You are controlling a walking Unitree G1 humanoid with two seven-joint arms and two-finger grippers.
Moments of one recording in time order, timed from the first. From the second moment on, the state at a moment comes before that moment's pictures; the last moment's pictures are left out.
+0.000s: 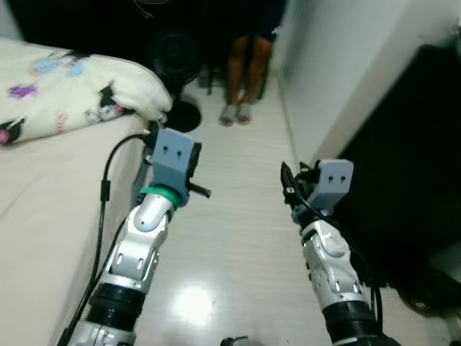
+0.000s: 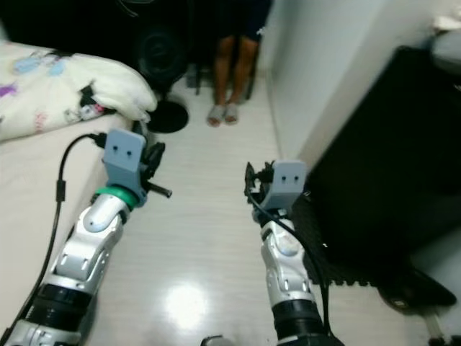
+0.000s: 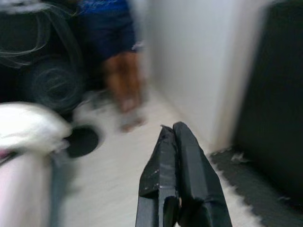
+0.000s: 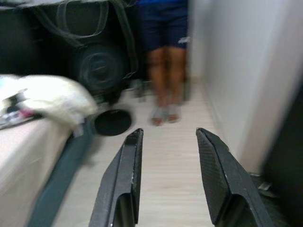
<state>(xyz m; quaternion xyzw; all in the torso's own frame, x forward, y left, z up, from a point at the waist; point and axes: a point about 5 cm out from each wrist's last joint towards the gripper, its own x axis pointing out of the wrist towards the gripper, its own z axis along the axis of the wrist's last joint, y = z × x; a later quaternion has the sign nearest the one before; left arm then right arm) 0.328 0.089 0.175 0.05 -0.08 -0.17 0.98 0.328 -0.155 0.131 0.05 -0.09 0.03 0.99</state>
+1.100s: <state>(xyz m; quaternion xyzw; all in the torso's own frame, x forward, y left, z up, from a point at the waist) 0.313 0.189 0.111 0.17 0.00 0.01 0.99 0.343 -0.089 0.135 0.00 -0.07 0.17 0.98</state>
